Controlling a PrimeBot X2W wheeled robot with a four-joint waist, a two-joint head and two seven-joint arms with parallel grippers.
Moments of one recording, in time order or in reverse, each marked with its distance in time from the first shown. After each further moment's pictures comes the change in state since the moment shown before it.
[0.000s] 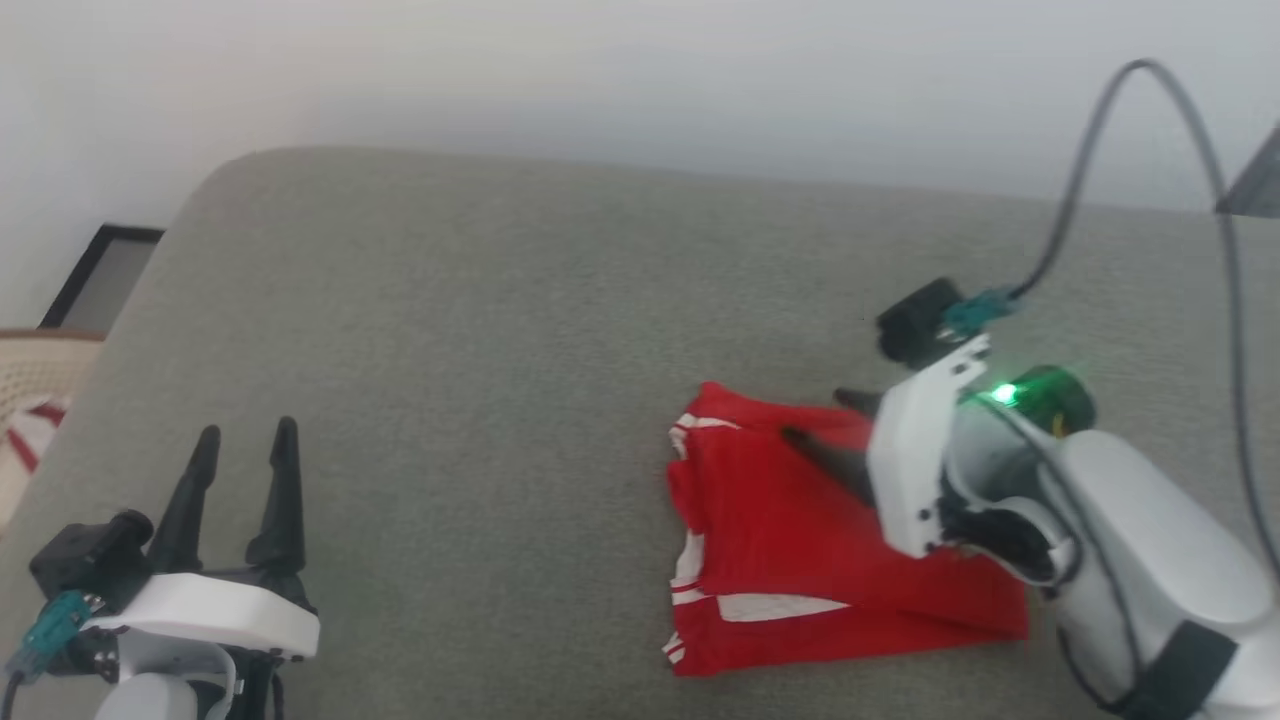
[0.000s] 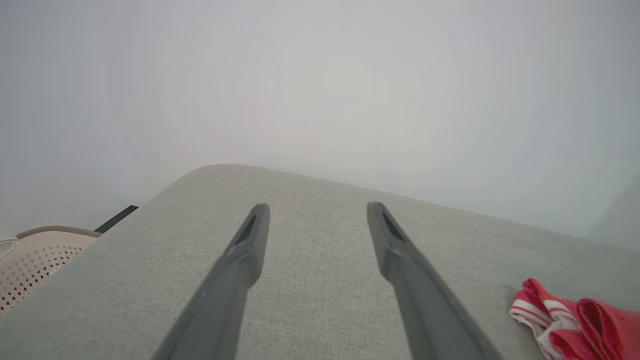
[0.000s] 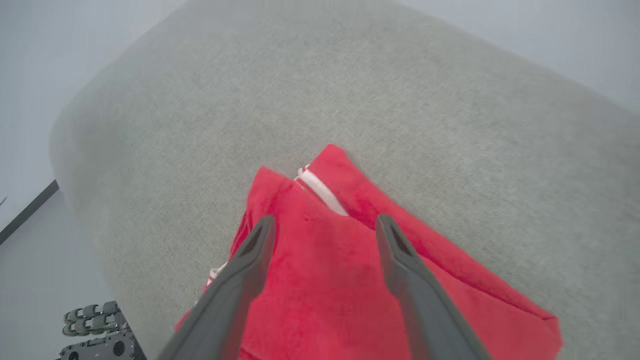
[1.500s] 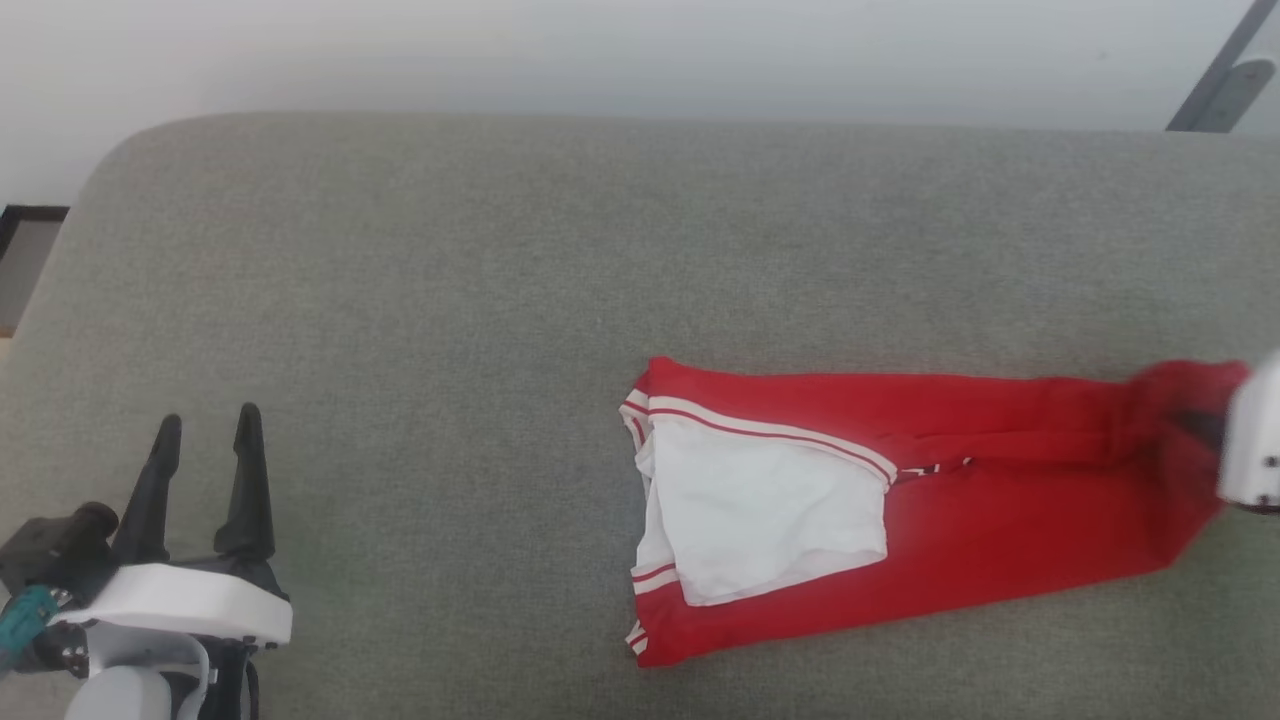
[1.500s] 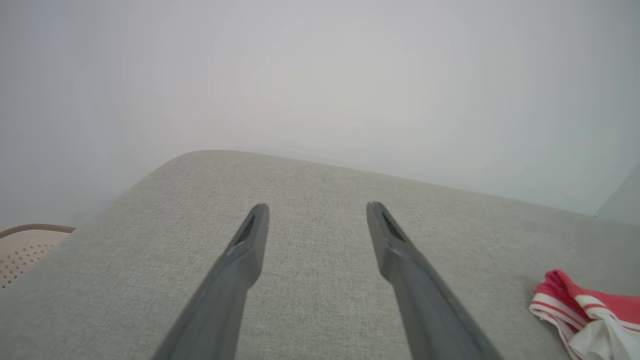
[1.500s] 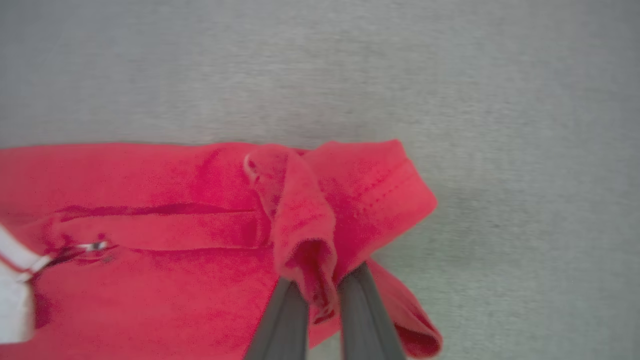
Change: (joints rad) left arm -0.017 0.007 0.048 0.001 0.019 0.003 0.000; right arm 0.102 -0.195 -0.565 0.190 -0.126 0.000 0.202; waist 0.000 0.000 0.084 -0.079
